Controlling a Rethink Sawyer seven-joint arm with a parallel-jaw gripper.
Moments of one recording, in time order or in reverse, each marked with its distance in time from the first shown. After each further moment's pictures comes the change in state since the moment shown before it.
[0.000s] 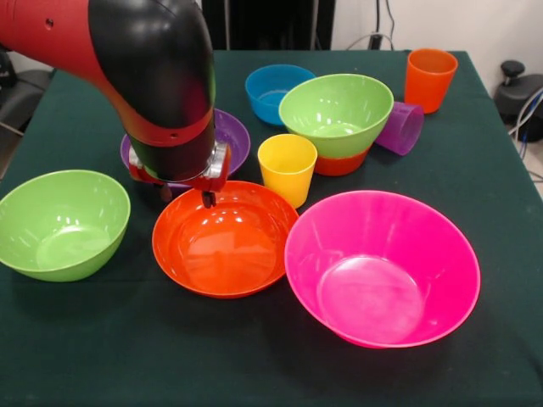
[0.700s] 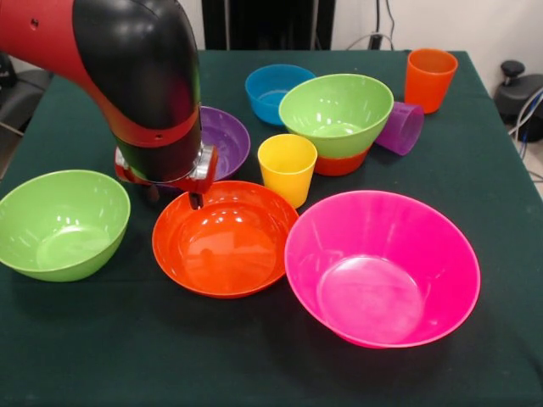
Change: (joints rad) arm -0.017 0.003 0.007 0.000 -0.025 -0.023 0.000
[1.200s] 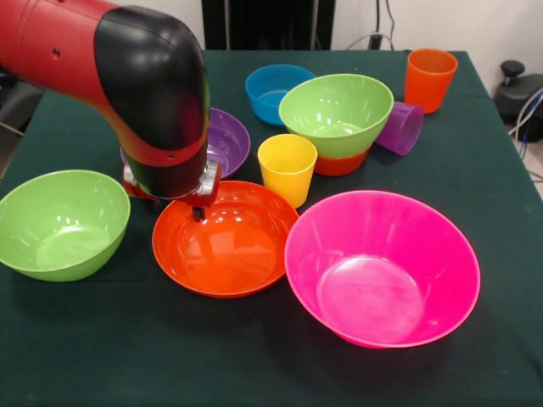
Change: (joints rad) arm 0.000 0.043 0.015 -0.018 -0.030 -0.037 0.000
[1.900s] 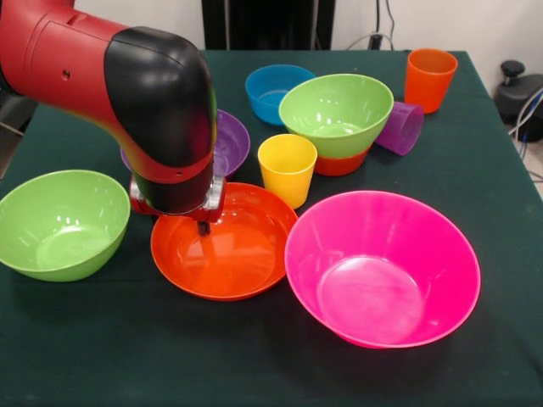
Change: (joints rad) arm 0.000 0.036 0.013 -0.057 -0.002 0.000 0.000
